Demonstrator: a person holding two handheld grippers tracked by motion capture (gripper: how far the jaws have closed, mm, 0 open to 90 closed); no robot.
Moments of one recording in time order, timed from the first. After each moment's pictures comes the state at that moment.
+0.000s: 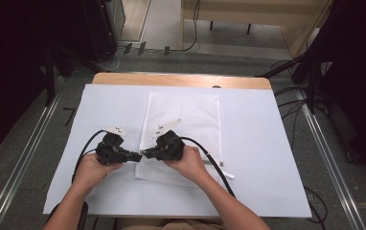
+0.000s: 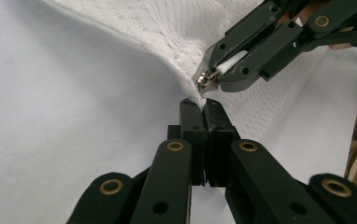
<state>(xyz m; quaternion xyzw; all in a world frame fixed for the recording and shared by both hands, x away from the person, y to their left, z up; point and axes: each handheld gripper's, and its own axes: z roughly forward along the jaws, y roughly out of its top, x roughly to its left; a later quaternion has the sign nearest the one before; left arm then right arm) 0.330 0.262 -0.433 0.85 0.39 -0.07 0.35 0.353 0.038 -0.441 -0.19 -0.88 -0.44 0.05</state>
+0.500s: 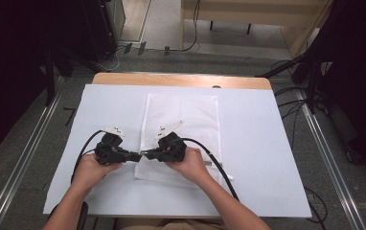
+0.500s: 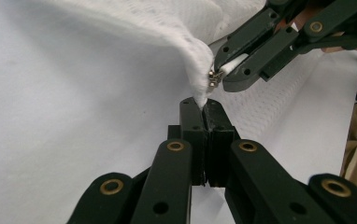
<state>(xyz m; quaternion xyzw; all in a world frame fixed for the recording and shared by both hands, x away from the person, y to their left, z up) 0.329 0.261 -0.432 0.85 0.38 -0.07 0.36 0.350 0.033 -0.443 -0.19 -0.87 -0.45 0.05</state>
